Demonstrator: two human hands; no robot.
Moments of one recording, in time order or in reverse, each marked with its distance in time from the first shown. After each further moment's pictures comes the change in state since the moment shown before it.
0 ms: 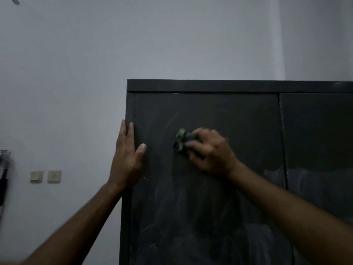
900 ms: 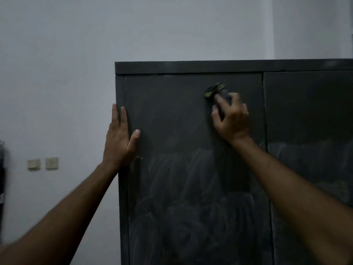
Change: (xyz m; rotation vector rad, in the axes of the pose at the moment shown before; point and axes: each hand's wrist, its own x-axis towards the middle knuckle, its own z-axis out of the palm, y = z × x) left_hand -0.002 -0.011 0.000 0.182 -0.020 0.080; right_hand -0.025 0.041 -0.032 -0.202 0.189 0.602
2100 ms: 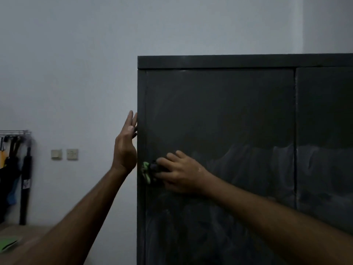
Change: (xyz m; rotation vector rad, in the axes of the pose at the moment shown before) left_hand -0.029 -0.005 -0.024 -0.781 0.076 -0.226; right_hand -0.104 -0.149 0.034 0.250 -0.459 -0.933
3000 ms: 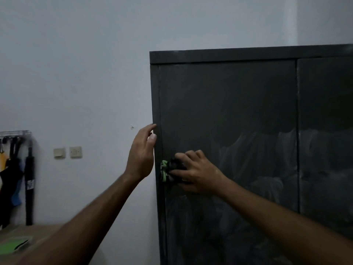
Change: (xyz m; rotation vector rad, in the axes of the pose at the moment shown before) left_hand -0.038 0.010 -0.026 0.318 -0.144 0.000; right_hand -0.014 -0.046 0.003 -0.003 -0.135 0.229
